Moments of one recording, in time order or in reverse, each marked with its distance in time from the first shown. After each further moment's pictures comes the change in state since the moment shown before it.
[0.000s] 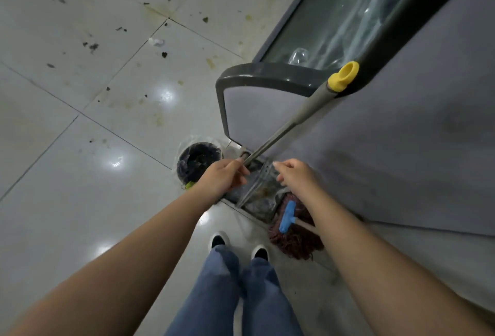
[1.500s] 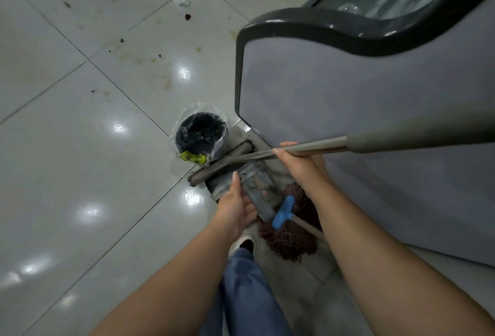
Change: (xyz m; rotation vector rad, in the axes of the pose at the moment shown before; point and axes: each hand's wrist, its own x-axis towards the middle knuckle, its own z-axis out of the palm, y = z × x) left_hand 0.014 -0.136 0.093 -0.882 0.150 -0.317; right_hand 0.024 0.052 0.030 0.202 0.020 -0.169
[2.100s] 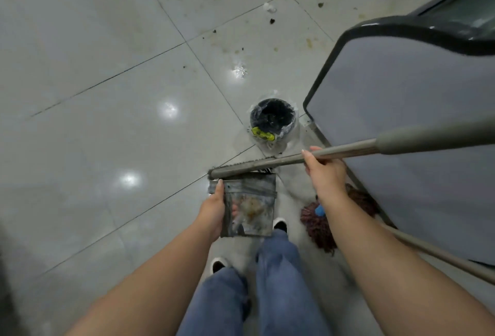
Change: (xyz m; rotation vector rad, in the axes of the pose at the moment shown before) left_hand -0.115 -0.056 -0.233 -0.139 0.338 0.062; right_hand -0.166 0.020 0.122 0.121 0.028 -0.019
